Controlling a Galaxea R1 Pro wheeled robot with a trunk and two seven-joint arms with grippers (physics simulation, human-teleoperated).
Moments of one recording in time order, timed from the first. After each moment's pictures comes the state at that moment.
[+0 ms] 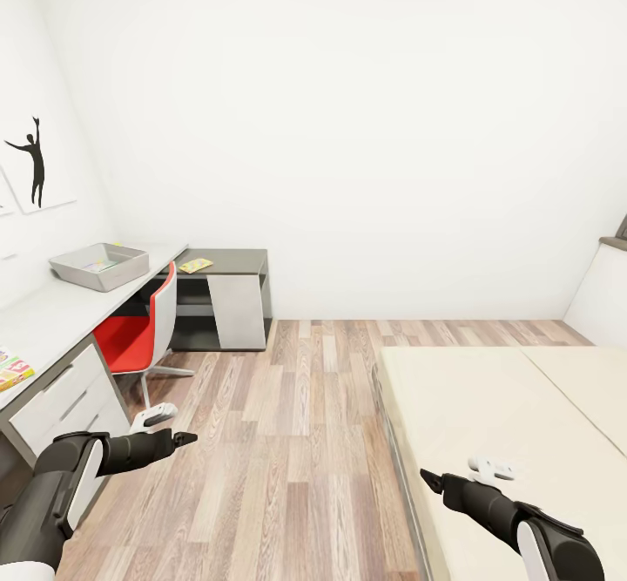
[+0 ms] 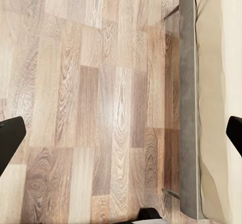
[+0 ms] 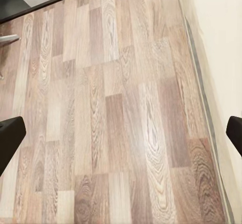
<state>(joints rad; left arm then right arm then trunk) -0.43 0.18 0.31 -1.13 0.01 0.98 -0.58 -0.08 0.01 -0.29 -1.51 -0.10 0.78 0.33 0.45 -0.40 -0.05</state>
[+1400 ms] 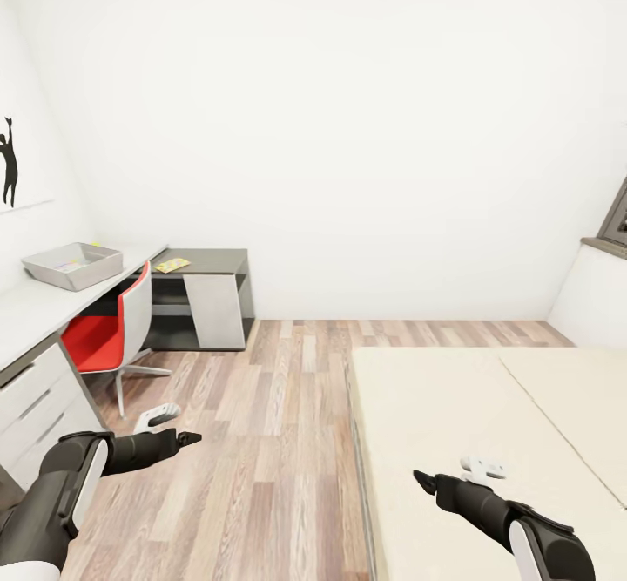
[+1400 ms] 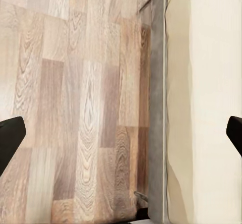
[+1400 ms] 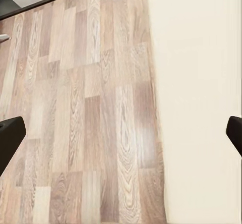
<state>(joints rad) -0.43 0.16 0.30 -1.13 0.01 0.98 -0.58 -0.08 0.01 -0.26 -1.51 -0.10 0.78 0.33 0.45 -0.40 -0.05</state>
